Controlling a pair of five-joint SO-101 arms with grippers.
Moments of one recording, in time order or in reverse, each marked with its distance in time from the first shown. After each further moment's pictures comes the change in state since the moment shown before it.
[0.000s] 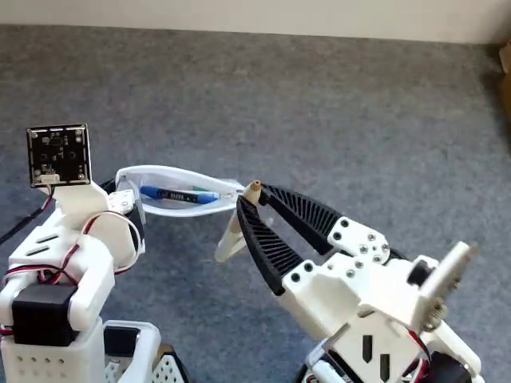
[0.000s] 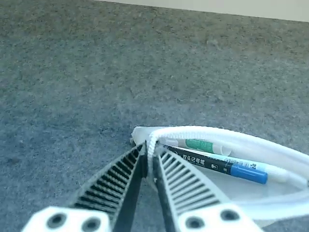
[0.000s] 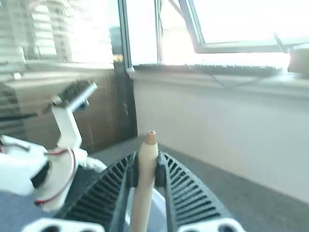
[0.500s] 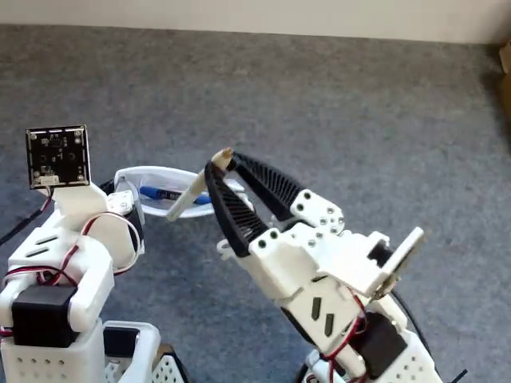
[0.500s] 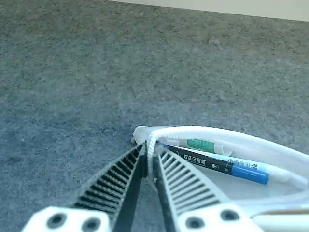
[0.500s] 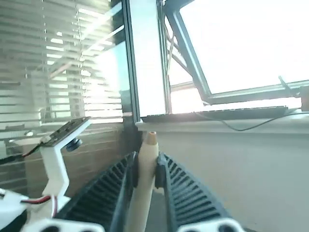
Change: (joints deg) left arm 0.0 0.0 0.6 0.0 0.0; right arm 1.4 0.8 23.3 -39.6 -4.2
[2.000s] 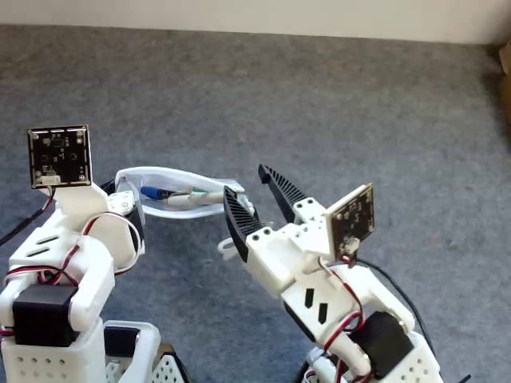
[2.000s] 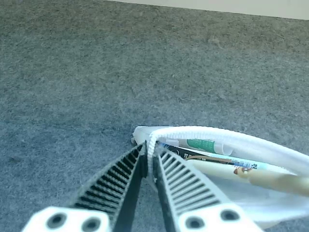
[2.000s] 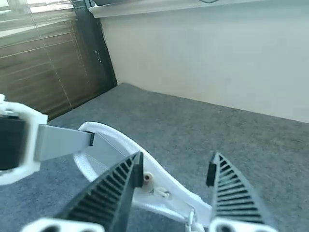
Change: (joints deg) left arm 0.0 0.0 0.0 0.0 -0.4; right arm 2.9 -0.3 -3.5 33.5 -1.8
